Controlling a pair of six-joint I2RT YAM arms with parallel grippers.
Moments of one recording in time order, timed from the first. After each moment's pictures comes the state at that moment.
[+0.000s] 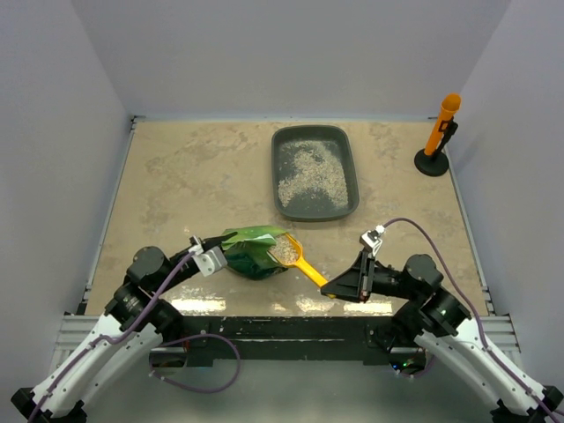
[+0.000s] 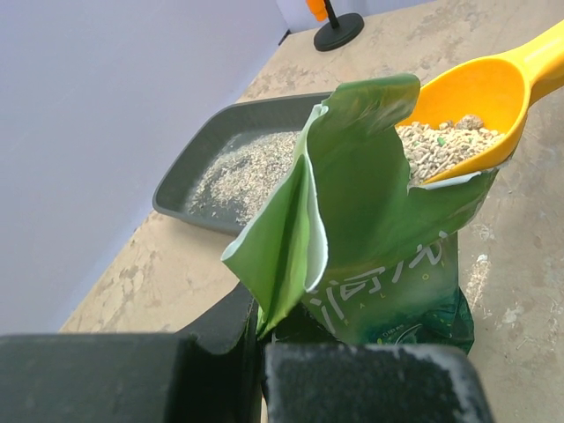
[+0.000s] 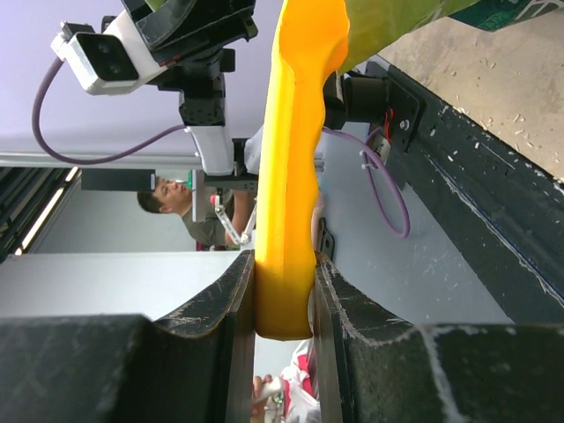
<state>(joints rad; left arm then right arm) -0.63 0.30 0.40 -0.10 0.32 0.49 0.71 0.20 0.30 -0.21 -0.62 1.39</state>
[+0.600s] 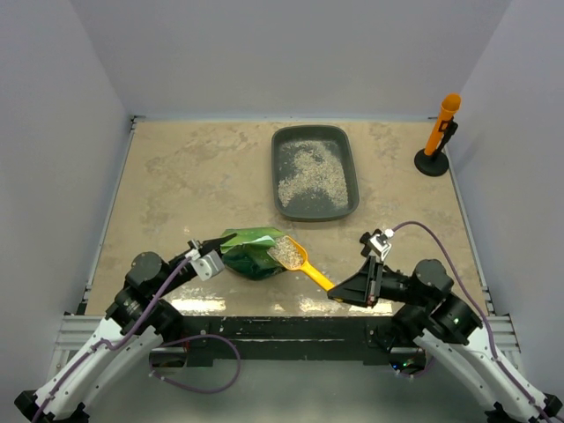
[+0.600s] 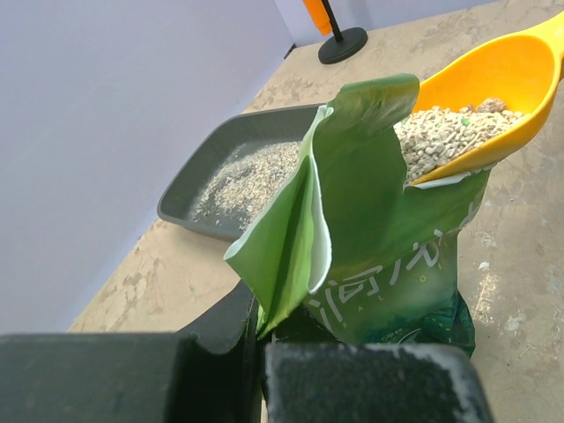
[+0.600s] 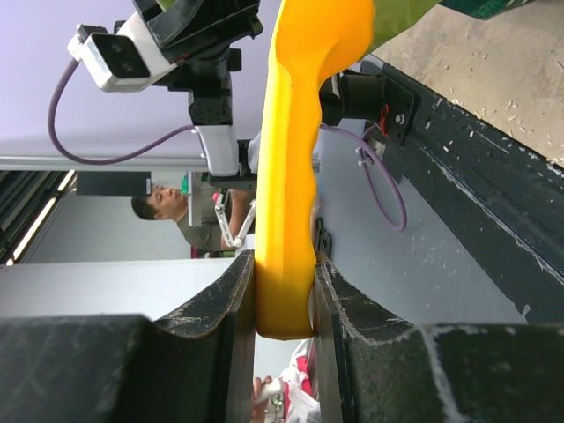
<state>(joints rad) -0.63 0.24 0.35 -0.07 0.32 0.48 0.71 0.12 0.37 -0.39 -0.59 1.37</state>
